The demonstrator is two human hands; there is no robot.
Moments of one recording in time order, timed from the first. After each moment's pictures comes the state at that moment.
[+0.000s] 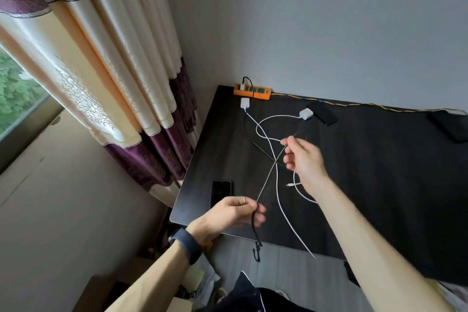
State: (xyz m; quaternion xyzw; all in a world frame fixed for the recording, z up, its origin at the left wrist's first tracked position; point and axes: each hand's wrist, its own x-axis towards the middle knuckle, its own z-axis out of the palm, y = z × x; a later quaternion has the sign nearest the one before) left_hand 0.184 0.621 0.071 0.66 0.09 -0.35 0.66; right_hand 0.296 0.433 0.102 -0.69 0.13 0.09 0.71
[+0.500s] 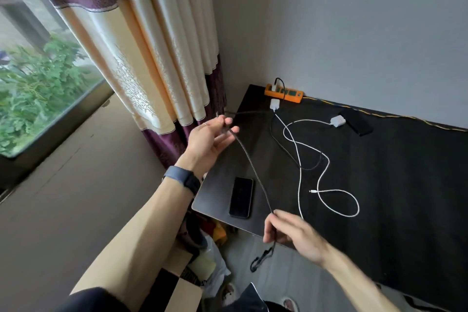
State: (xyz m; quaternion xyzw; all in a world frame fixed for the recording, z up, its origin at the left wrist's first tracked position) left_hand 0.250 0.698 0.152 0.47 0.26 0.04 0.84; right_hand 0.173 0.443 0.077 -0.69 -0.12 0.42 0.58
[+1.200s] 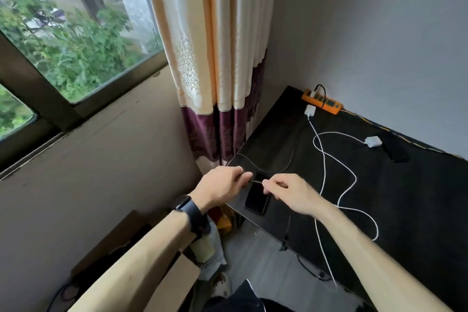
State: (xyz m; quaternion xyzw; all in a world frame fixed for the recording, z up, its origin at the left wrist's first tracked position) left_hand 0.143 0.716 0.078 0.95 0.13 -0.06 0.27; right_hand 0.238 0.518 0.094 -0.83 -0.28 0.32 0.37
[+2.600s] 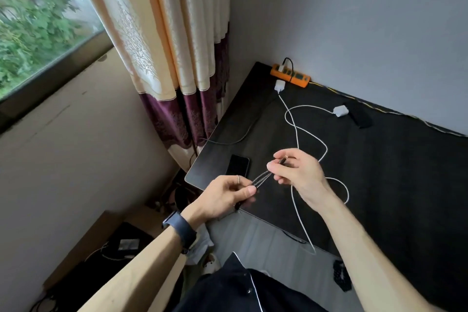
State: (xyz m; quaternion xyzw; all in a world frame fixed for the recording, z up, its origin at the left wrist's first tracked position) left_hand 0.133 0.655 0.054 0.72 0.11 -0.16 0.67; right_hand 0.231 0.470 0.098 -0.72 -0.02 0.27 0.64
